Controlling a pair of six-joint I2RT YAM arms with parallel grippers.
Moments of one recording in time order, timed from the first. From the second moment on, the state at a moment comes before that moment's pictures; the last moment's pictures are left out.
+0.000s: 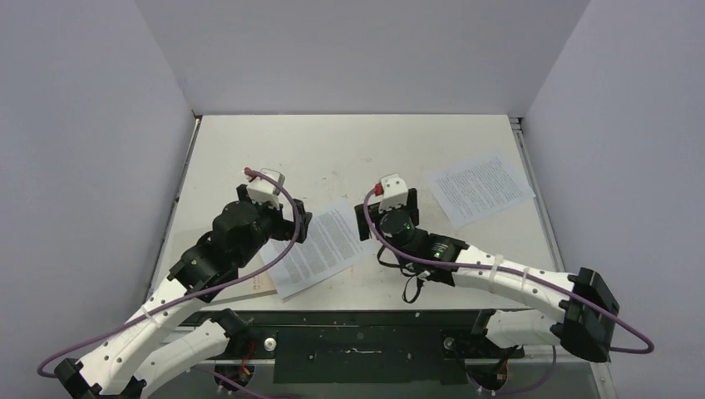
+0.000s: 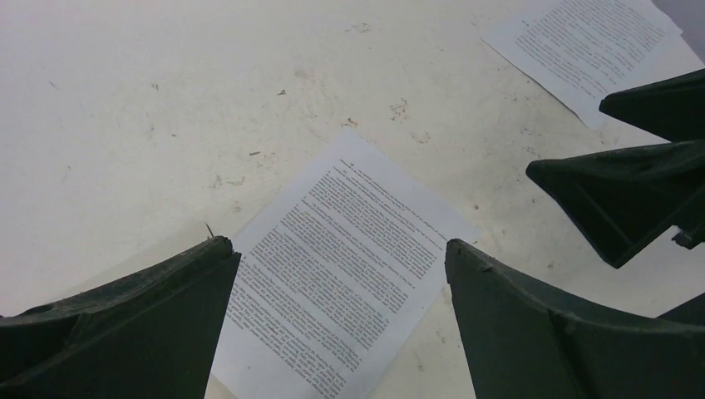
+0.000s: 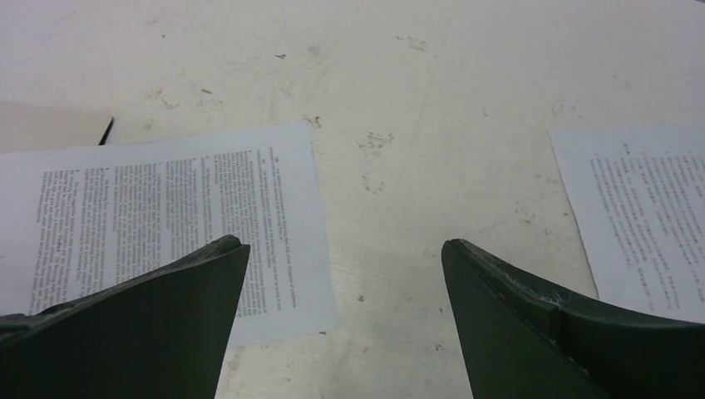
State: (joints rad) left arm -0.71 0.74 0.84 -0.42 -0.27 -0.24; right arm 0.98 1.15 0.78 -0.06 0.63 0.24
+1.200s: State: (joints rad) left arm -0.65 0.65 0.85 -0.47 -0.54 -0.26; right arm 1.09 1.92 1.09 0.11 0.28 0.33
